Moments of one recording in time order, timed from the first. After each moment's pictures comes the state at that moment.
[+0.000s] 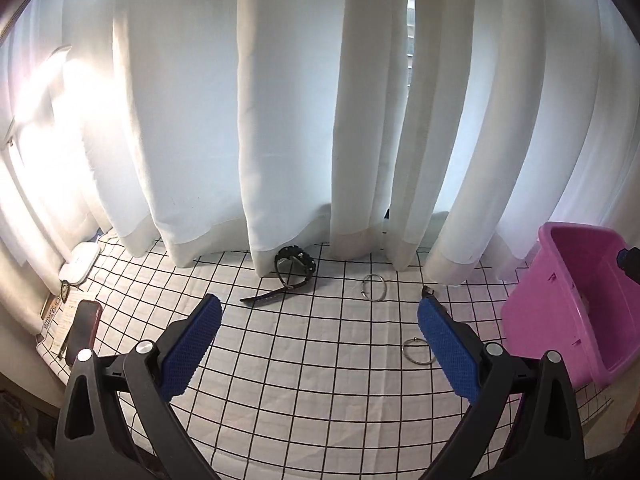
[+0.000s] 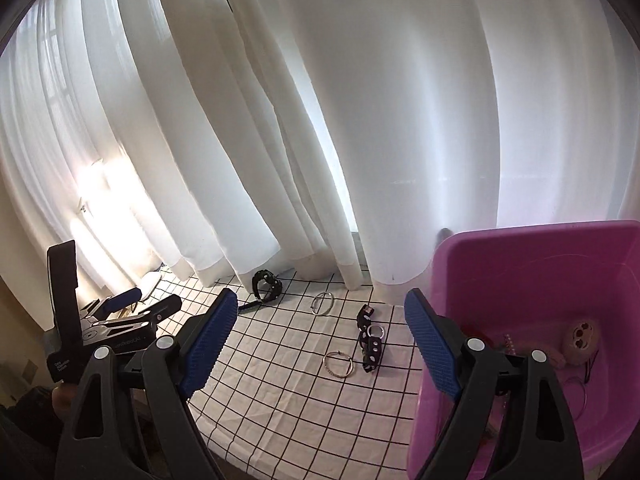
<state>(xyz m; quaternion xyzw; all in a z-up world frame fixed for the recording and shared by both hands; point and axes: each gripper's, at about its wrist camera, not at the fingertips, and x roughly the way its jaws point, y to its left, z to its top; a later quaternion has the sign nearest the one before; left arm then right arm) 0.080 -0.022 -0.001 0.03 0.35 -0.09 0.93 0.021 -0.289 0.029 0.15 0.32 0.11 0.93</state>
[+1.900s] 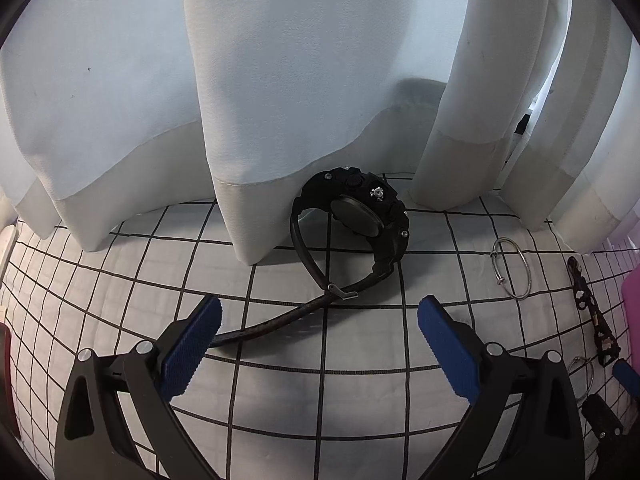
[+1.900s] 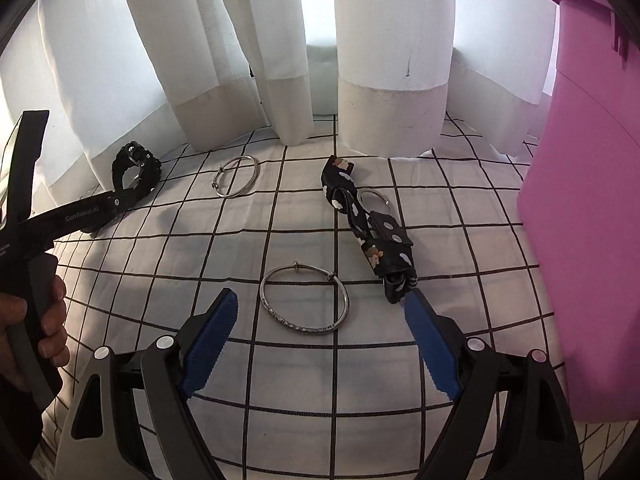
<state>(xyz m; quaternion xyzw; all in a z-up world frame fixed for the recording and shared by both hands) 0.263 -0.006 -0.203 0.05 0.43 -0.12 0.89 0.120 -0.198 -0.184 0.12 0.44 -0.07 0.89</state>
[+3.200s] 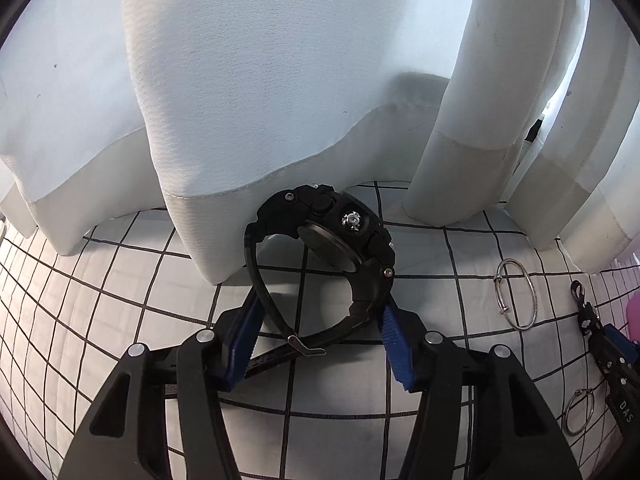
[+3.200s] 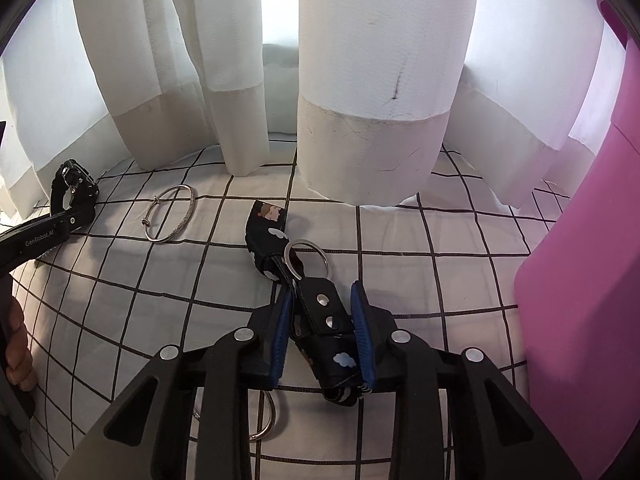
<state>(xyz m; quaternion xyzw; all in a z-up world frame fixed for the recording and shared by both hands) 0.298 -0.051 -0.222 0.03 0.43 -0.12 0.90 0.169 -0.233 -0.195 0.07 0.45 -0.09 0.89</state>
